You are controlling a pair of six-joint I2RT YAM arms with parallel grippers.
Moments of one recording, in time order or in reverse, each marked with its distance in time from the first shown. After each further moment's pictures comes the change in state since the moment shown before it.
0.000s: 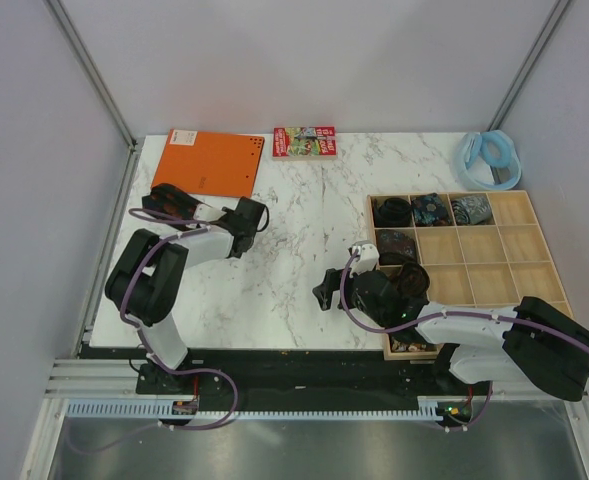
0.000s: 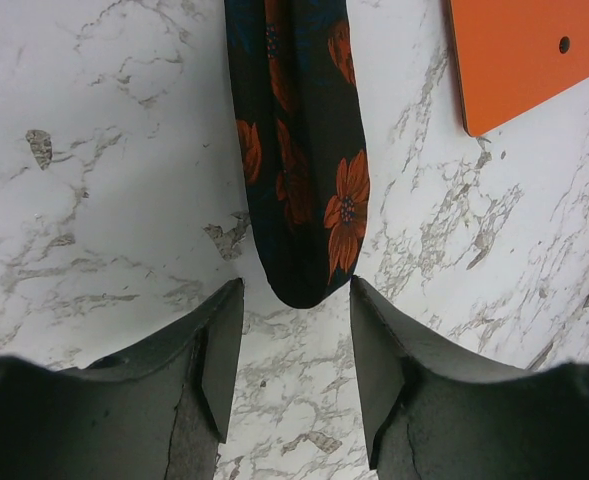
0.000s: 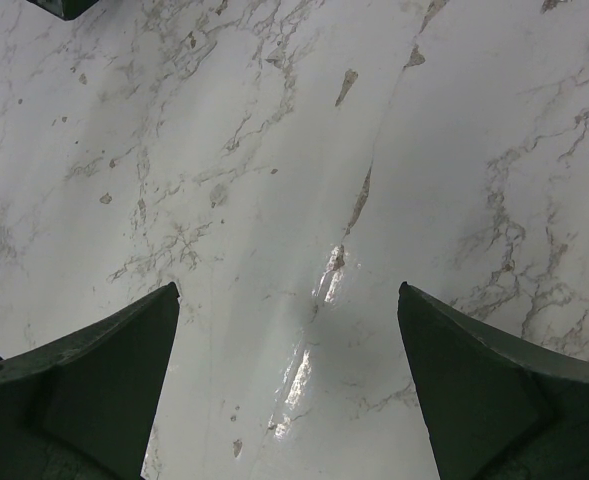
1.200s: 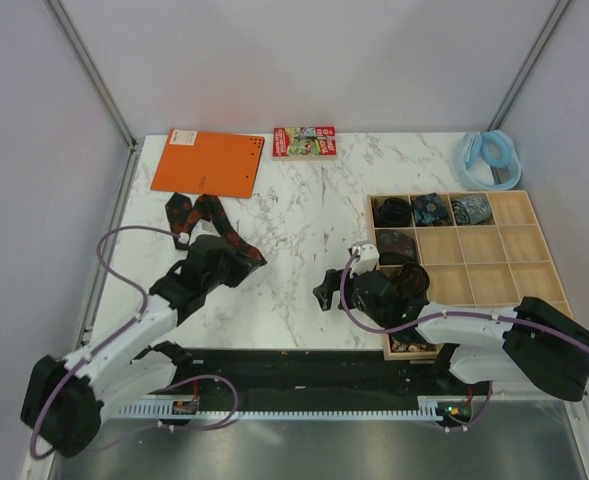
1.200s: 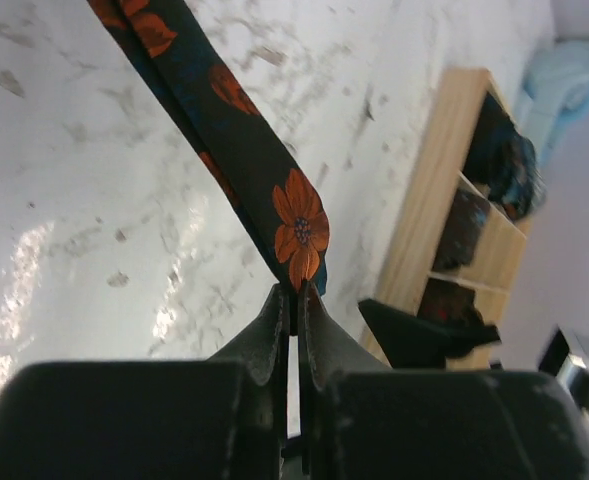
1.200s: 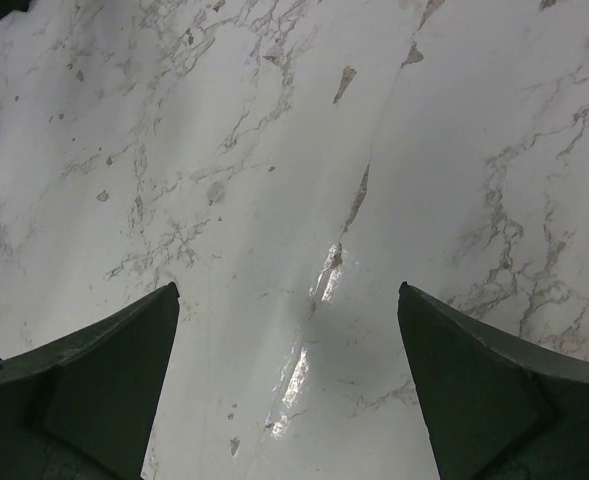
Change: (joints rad) left arm -0.055 -0.760 -0.409 -0.027 0.494 0.360; right arm 0.000 -0.001 -0.003 0.003 -0.002 -0.003
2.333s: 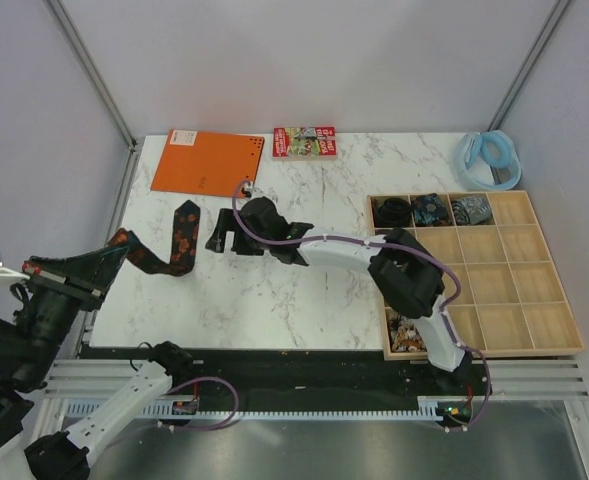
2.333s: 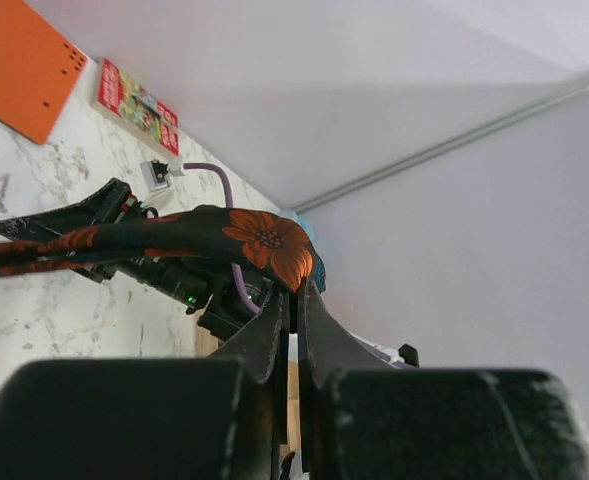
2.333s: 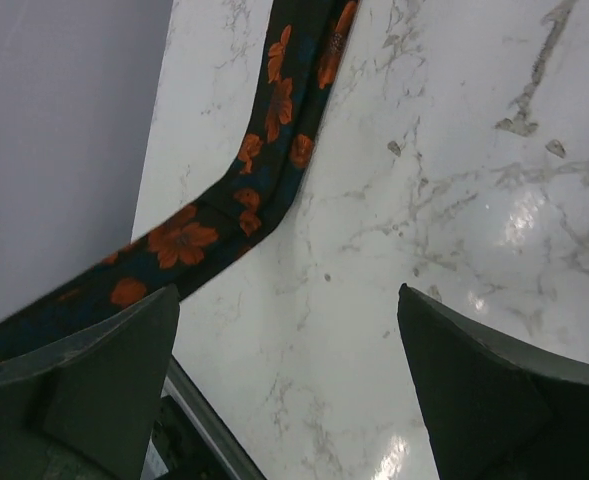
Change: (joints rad) left arm -0.029 -0.471 1.043 -0.854 -0.225 0.167; right arm 0.002 0.830 1.158 -0.329 -0.322 0.259
